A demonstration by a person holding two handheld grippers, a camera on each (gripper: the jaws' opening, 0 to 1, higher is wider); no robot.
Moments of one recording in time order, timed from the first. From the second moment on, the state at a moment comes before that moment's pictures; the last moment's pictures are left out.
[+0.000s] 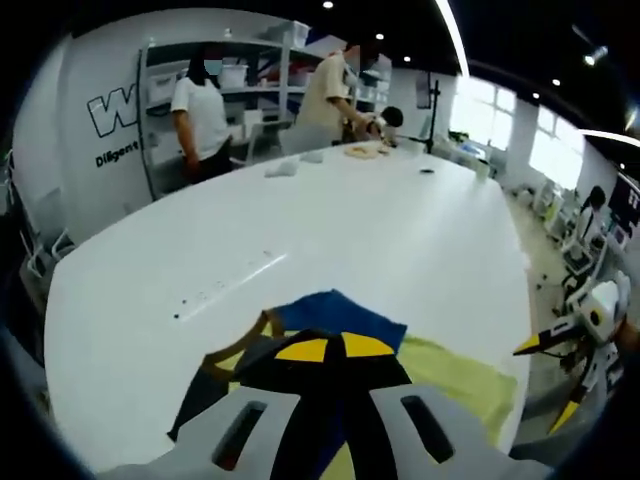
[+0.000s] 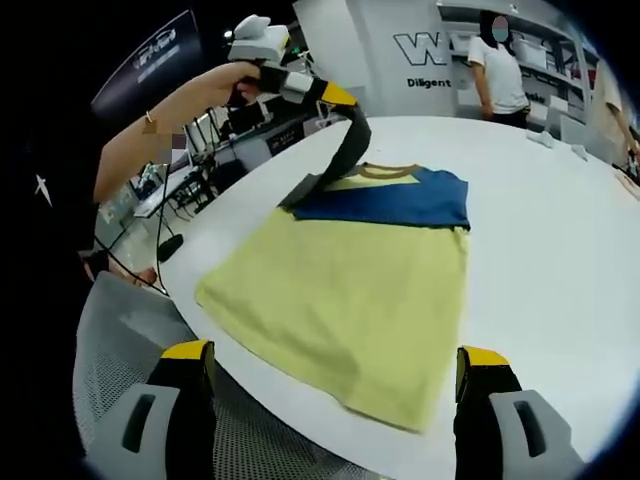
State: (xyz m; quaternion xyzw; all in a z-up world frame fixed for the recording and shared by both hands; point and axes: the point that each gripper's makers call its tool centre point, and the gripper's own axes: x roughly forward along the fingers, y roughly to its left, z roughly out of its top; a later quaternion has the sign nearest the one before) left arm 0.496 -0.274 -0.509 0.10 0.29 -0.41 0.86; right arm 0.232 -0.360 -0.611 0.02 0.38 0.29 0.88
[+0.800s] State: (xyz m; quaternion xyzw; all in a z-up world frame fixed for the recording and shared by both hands) left arm 0.496 -0.326 -0.600 0.14 0.35 -0.45 0.81; right arm 0.250 -0.368 -0.616 0.04 0.38 0.27 0.89
